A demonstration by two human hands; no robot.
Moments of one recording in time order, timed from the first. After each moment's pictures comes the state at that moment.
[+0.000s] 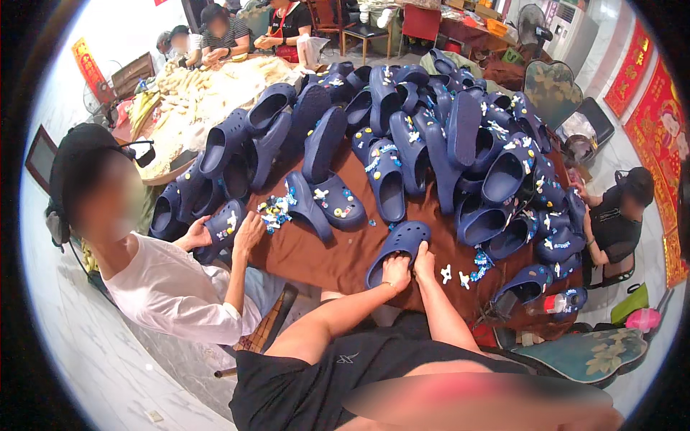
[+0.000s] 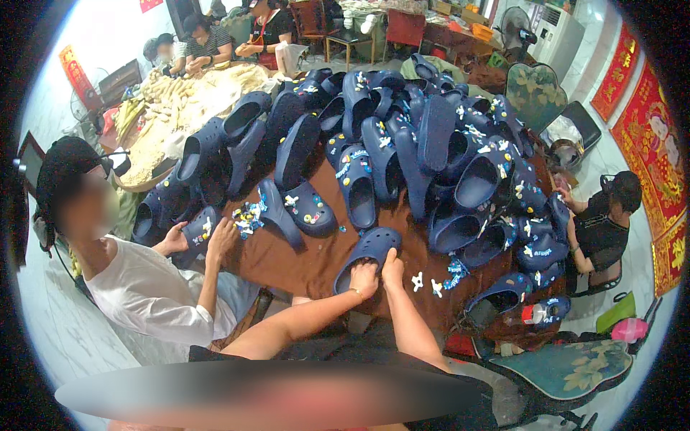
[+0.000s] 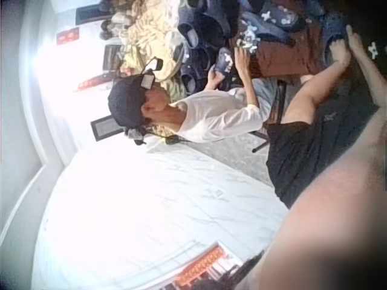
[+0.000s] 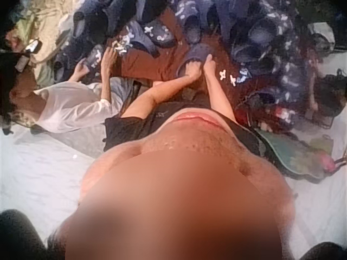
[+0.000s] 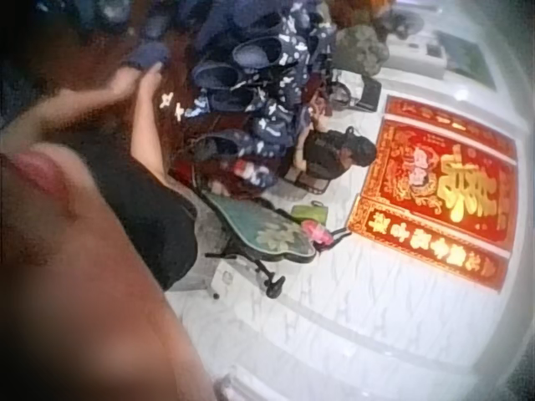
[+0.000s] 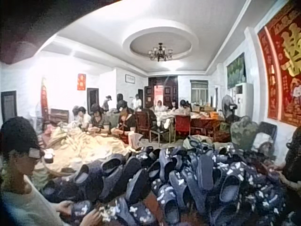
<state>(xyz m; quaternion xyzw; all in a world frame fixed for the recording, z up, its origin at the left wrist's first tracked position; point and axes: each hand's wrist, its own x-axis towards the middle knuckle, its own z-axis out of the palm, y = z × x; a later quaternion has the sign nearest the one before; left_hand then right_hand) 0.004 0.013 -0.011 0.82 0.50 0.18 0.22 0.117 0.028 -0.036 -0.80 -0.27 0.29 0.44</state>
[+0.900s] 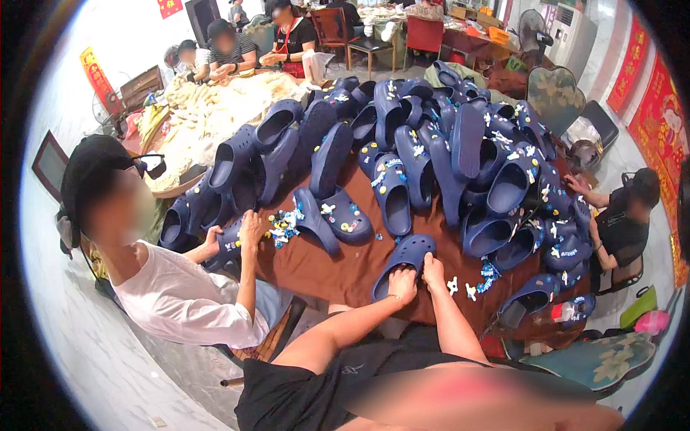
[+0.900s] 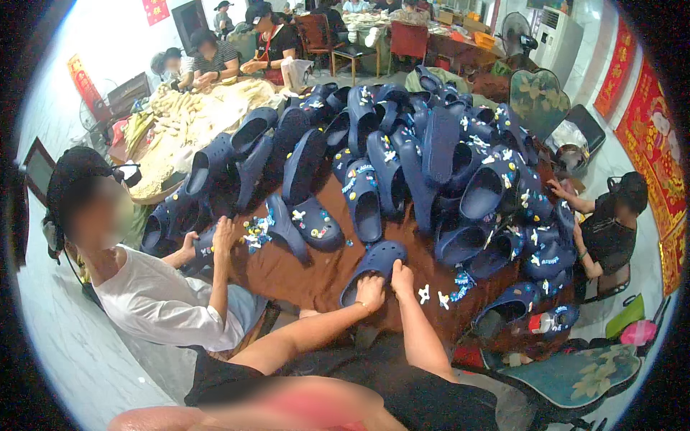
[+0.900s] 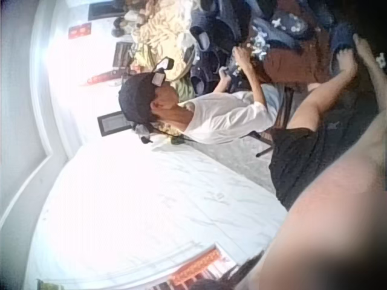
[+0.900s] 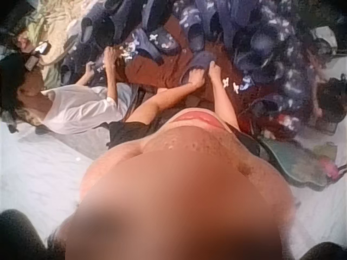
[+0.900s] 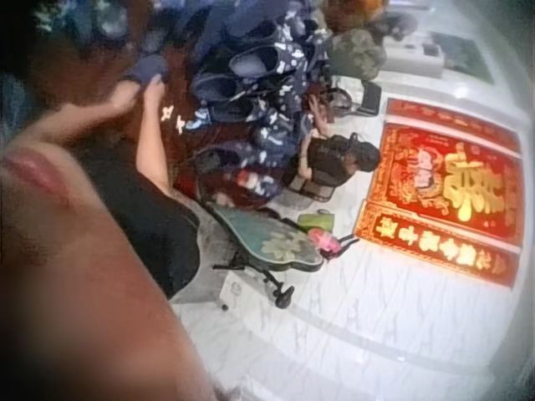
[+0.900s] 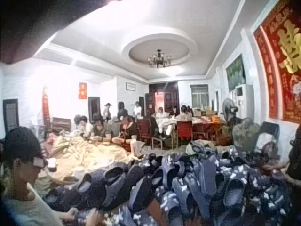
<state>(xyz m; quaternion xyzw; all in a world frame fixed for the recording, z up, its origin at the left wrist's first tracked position) 0.003 0.013 -0.004 0.84 0.48 0.14 0.22 0.135 0.032 -0.023 -0.78 -0.31 0.36 0.41</state>
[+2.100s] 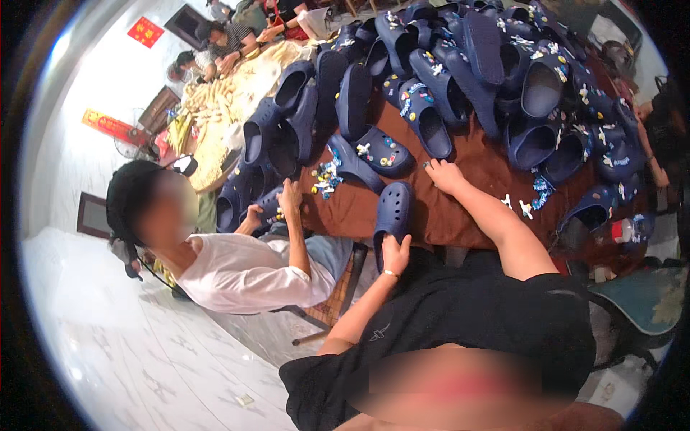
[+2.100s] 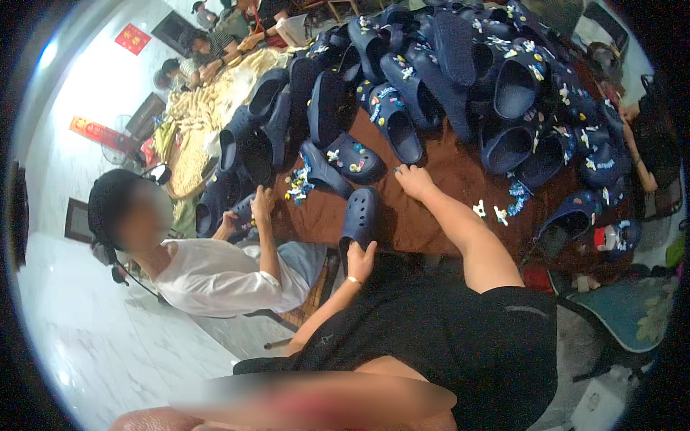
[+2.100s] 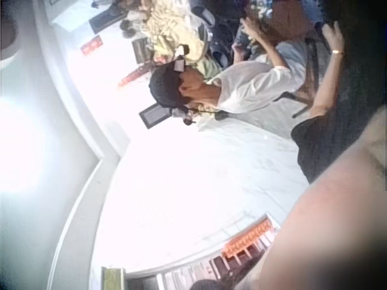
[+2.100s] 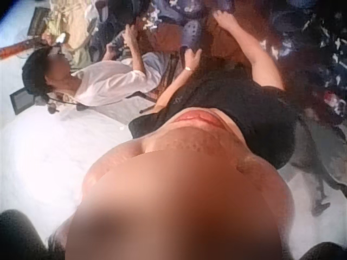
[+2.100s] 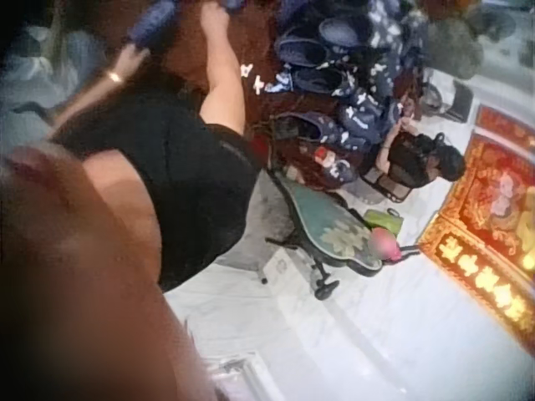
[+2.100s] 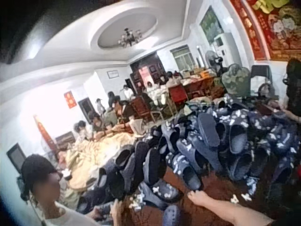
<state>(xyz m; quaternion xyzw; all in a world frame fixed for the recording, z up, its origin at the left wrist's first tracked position) -0.166 -0.046 0.017 0.71 0.57 0.35 0.22 0.079 0.105 0.000 -0.57 -0.82 -0.06 0.09</state>
